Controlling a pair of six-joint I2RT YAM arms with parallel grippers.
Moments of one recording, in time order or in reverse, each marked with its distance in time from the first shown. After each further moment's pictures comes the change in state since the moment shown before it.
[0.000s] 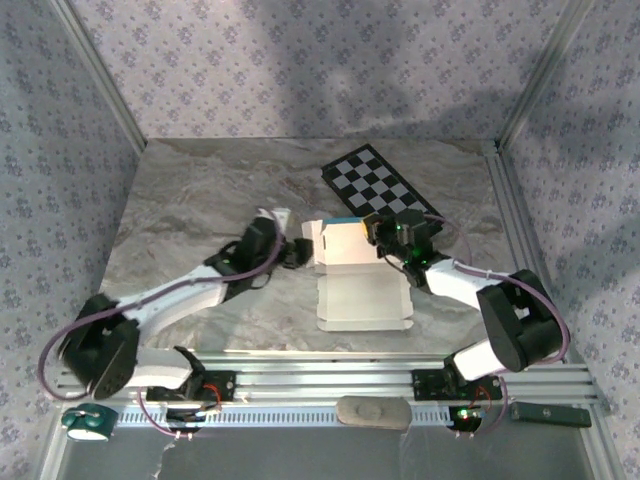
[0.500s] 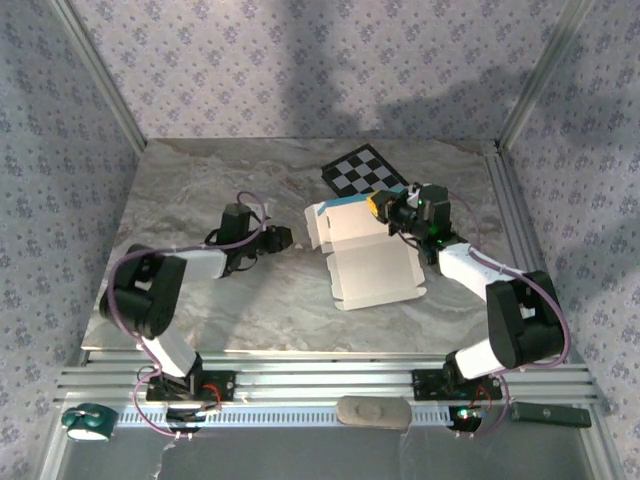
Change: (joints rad) left arm 0.309 0.421 0.012 0.373 0.544 -0.063; right arm -0.146 -0.002 0.148 -0.034 -0.304 -0.096
